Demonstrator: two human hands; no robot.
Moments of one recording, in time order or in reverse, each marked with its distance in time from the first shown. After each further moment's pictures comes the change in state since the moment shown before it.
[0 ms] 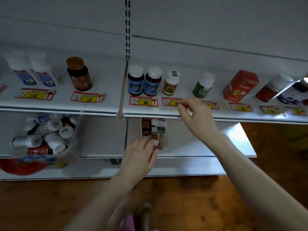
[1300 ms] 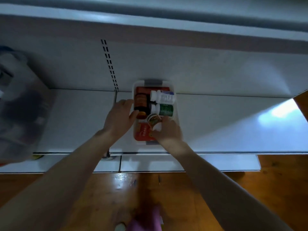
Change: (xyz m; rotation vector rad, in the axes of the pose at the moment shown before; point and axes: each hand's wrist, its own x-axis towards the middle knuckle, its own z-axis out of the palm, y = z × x) left_hand 0.061 -0.164 0.258 -0.013 -0.241 -0.361; right_hand -0.025 0.198 0.322 0.008 -0.496 0.580
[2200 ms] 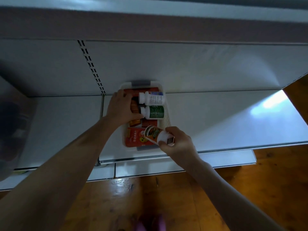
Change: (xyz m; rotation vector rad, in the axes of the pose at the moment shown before) left_hand 0.069 0.005 0.039 0.169 -0.131 0.020; right_hand -0.034 0.049 -0.025 0.355 0.101 -0.156
